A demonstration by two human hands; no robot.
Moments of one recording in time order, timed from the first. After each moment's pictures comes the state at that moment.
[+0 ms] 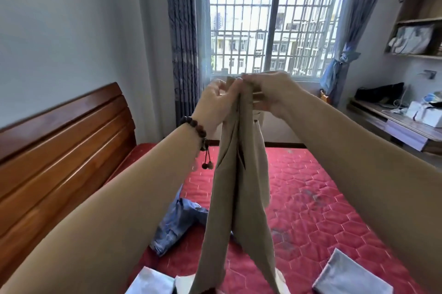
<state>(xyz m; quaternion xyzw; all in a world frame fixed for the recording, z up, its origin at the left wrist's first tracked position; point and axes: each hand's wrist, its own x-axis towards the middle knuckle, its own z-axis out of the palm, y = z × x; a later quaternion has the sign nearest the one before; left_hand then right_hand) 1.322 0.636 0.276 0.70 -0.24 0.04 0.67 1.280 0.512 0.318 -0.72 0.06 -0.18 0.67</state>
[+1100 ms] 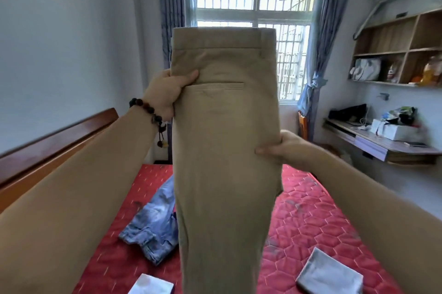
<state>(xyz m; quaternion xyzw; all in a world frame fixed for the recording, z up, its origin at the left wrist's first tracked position) 1.205 0.748 0.364 0.60 -0.26 0.00 0.76 1.101 0.482 0.268 -0.78 -0.03 -0.09 0.62</state>
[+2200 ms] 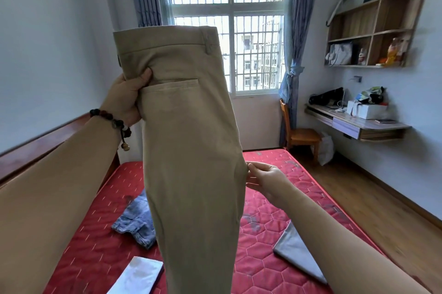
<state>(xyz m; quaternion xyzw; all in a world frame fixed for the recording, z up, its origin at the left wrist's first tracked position) 1.098 0.728 0.352 0.53 -0.28 0.00 0.80 0.976 0.462 0.161 -0.63 0.11 -0.15 0.76</state>
